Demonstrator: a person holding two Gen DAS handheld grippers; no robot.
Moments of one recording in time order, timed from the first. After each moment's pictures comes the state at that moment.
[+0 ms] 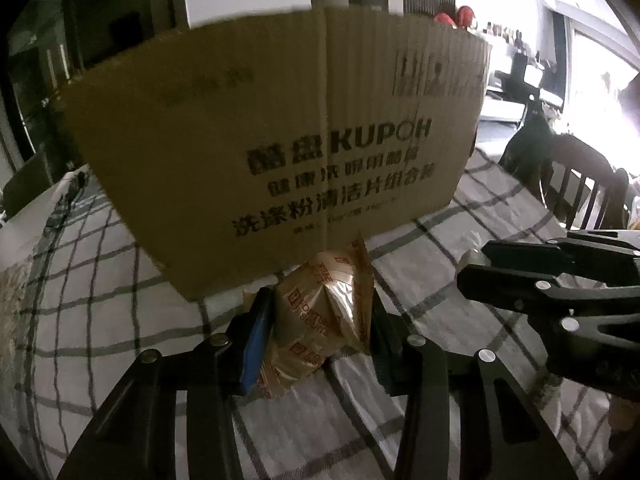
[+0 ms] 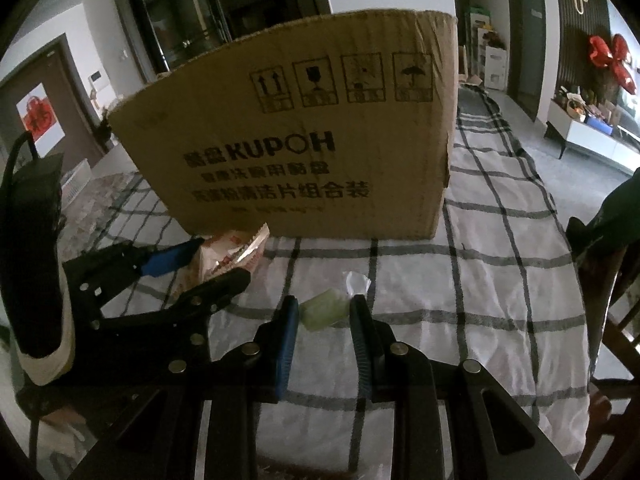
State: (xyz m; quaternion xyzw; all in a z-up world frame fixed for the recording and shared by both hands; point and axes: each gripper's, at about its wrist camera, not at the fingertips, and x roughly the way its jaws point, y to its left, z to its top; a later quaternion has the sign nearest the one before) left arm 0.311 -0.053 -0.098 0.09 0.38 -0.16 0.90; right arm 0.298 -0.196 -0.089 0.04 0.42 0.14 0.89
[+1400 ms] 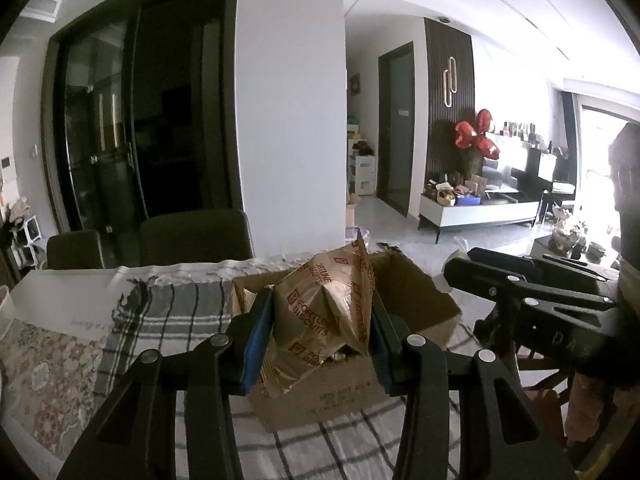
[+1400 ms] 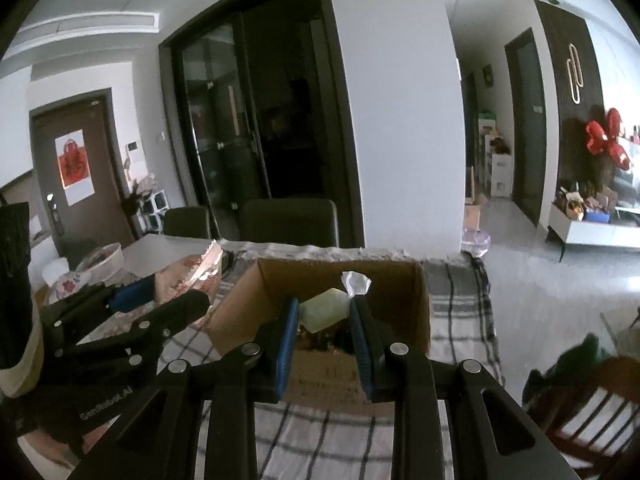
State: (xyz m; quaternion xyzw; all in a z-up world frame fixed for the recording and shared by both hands) left arm 0.309 -0.030 0.080 0.03 0.21 -0.12 0.97; right arm 0.304 -0.198 0.085 0.02 0.23 0.16 0.96
